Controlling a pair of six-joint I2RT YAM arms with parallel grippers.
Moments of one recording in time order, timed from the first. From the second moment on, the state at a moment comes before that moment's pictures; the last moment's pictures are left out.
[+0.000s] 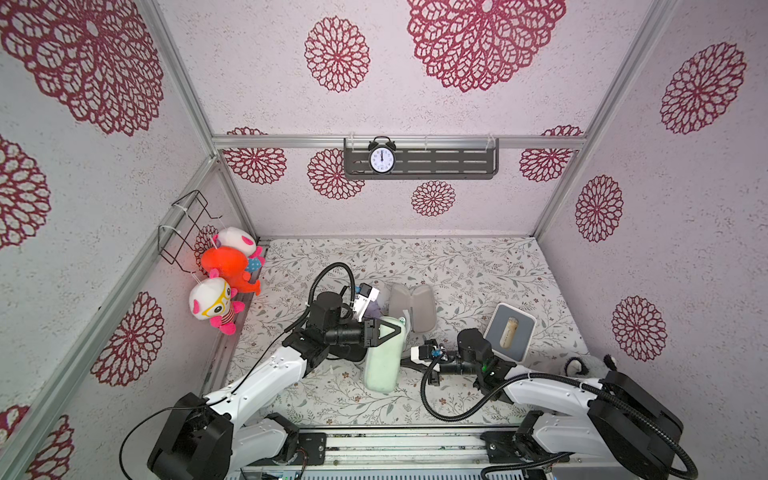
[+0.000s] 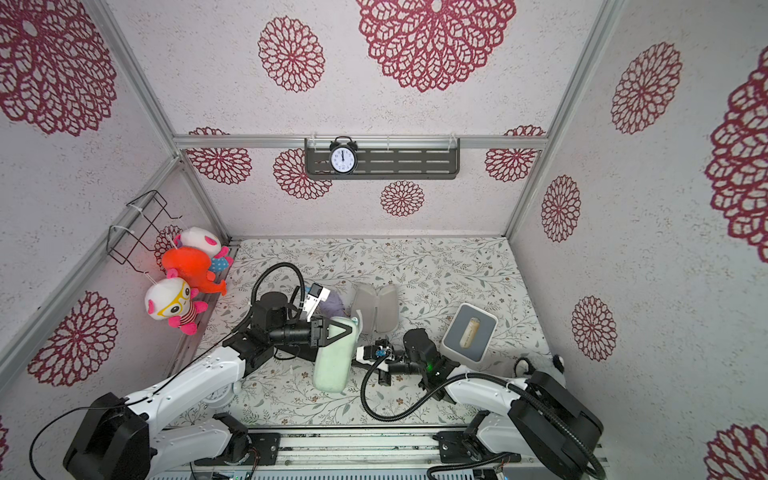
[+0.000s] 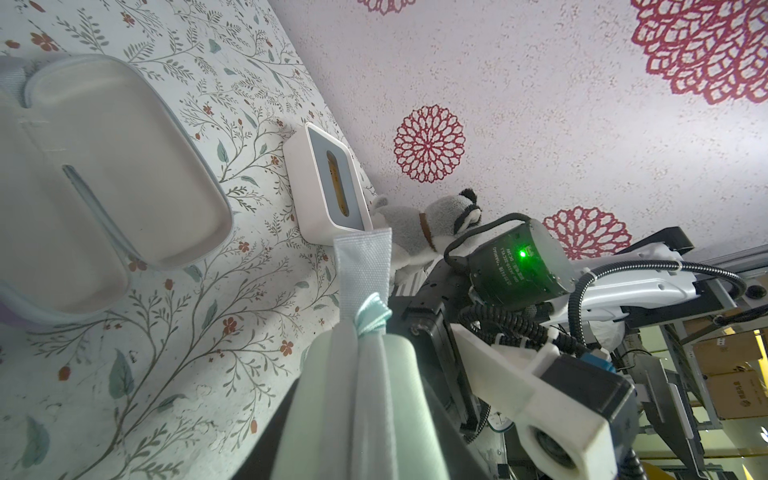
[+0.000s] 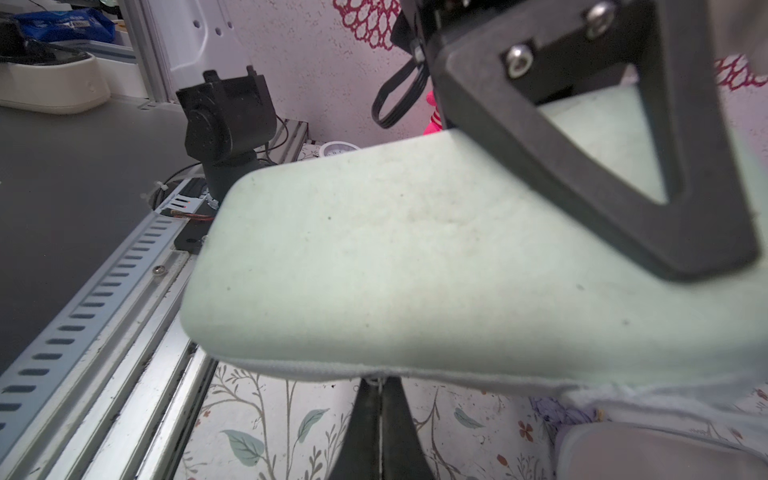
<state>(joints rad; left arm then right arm) -0.53 1.19 0.64 0.17 0.80 -0.65 0.84 1.23 0.37 0.62 -0.63 -0.36</state>
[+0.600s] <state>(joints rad) -0.52 1.19 0.64 0.16 0.75 -0.66 0.84 1.20 0.35 0.63 -0.58 -0.36</state>
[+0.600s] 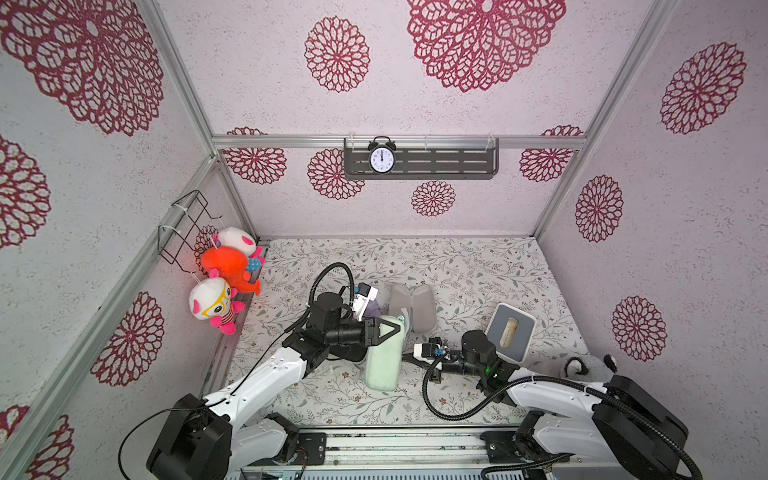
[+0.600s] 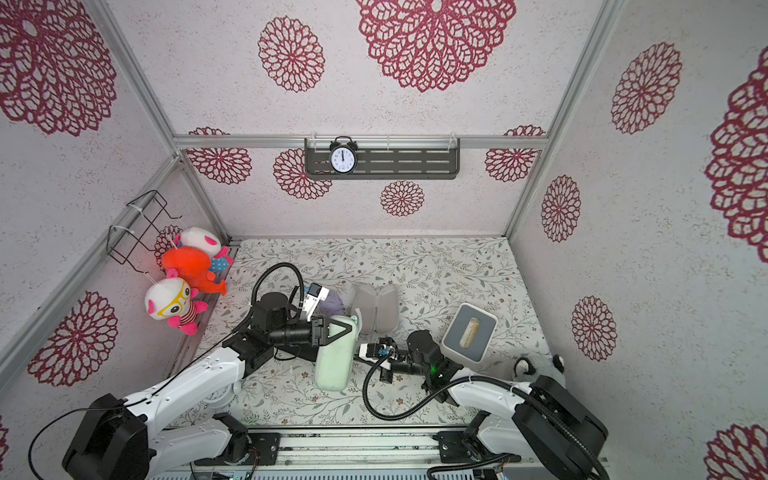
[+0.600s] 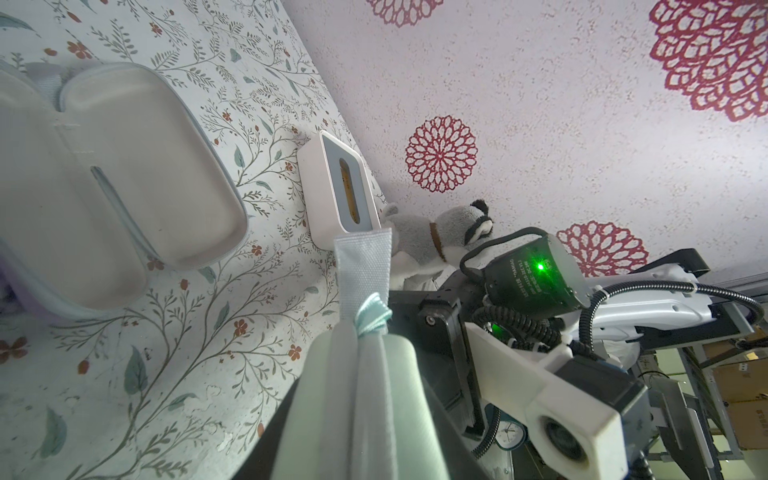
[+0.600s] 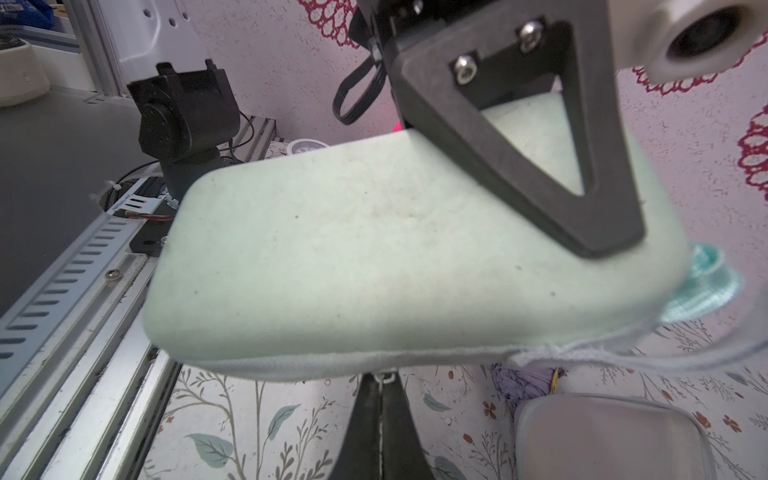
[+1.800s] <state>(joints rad) -0.50 1.23 0.66 0.20 0.62 -0.74 1.05 1.19 0.23 0.75 -0.36 -0.19</state>
